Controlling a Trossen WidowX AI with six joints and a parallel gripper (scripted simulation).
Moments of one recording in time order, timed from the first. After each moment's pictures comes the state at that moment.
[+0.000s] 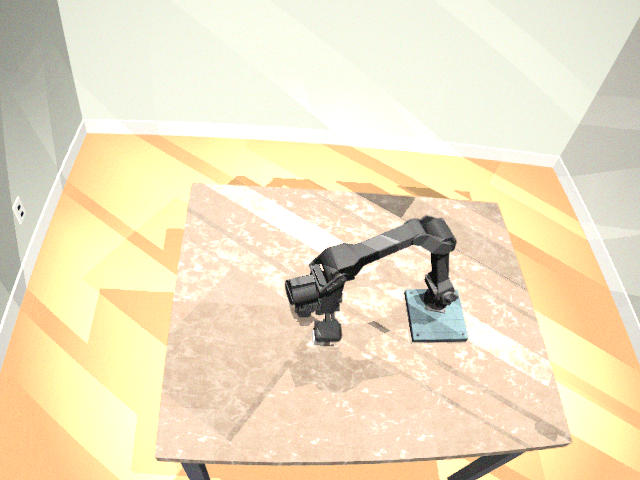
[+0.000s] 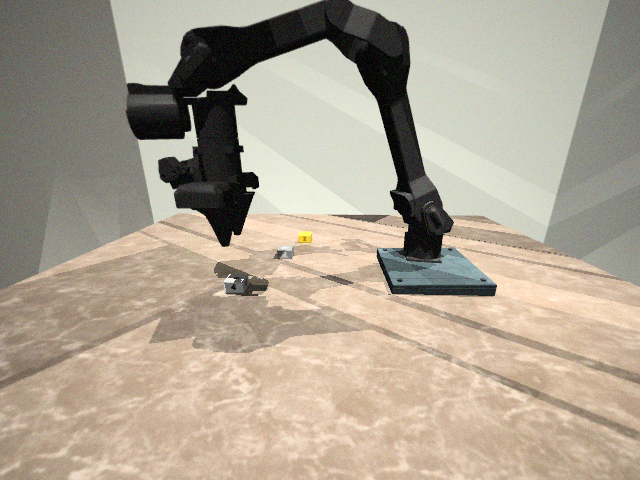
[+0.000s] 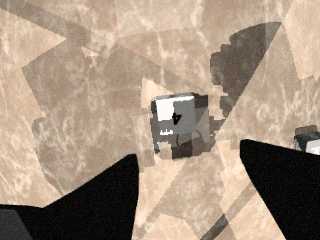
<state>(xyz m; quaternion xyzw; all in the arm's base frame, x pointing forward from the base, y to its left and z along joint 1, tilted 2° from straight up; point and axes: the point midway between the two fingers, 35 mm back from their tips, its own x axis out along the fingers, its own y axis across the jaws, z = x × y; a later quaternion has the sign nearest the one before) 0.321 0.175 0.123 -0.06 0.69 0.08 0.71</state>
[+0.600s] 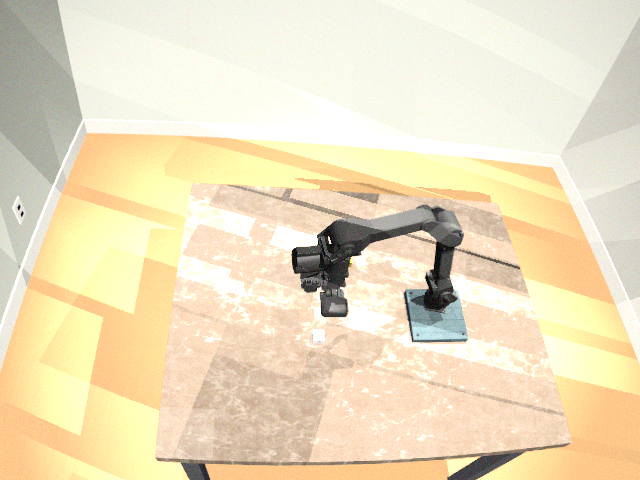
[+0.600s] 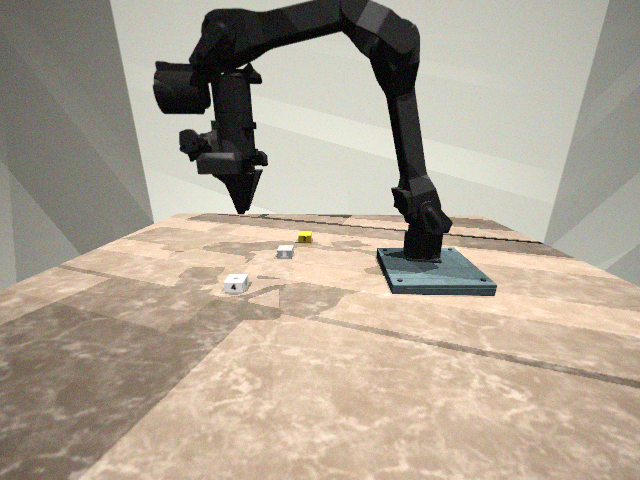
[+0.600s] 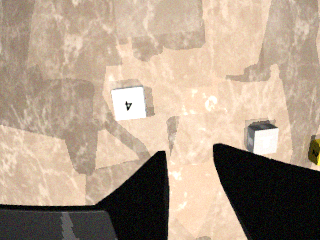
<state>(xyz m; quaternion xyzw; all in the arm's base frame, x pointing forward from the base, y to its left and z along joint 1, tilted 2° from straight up) 0.319 0.127 0.156 -0.07 0.69 0.09 0.72</state>
